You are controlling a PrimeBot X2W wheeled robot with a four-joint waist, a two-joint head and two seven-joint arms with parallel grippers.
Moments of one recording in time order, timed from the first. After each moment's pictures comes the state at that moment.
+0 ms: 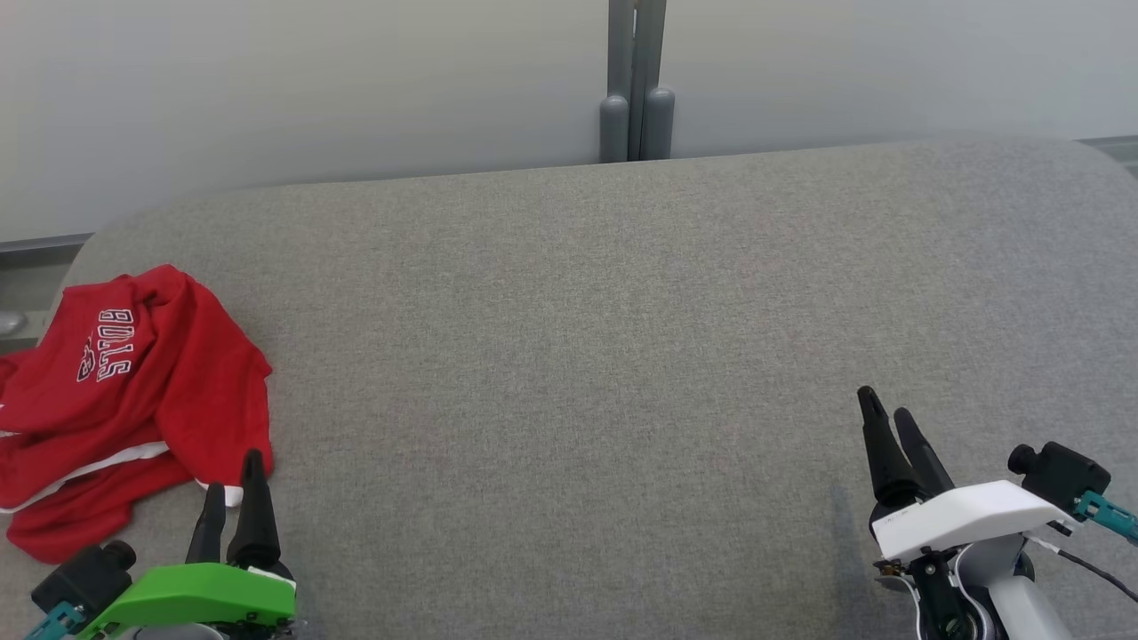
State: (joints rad) left arm -0.04 0.04 0.10 0.29 -0.84 -0.12 -0.06; right arm -0.09 -0.07 0.04 0.26 0.87 0.13 -0.09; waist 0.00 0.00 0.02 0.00
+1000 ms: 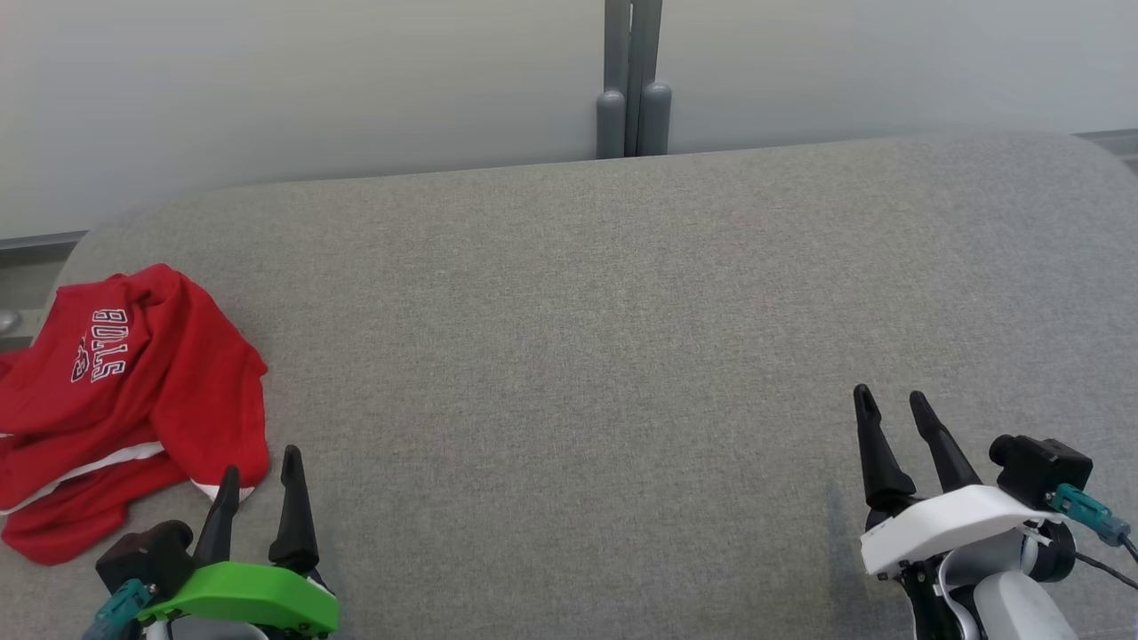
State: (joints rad) left arm -0.03 0.04 0.05 0.29 -0.45 -0.12 -0.15; right arm -0.09 -0.07 0.03 0.26 0.47 0.13 -0.17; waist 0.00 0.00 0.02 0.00
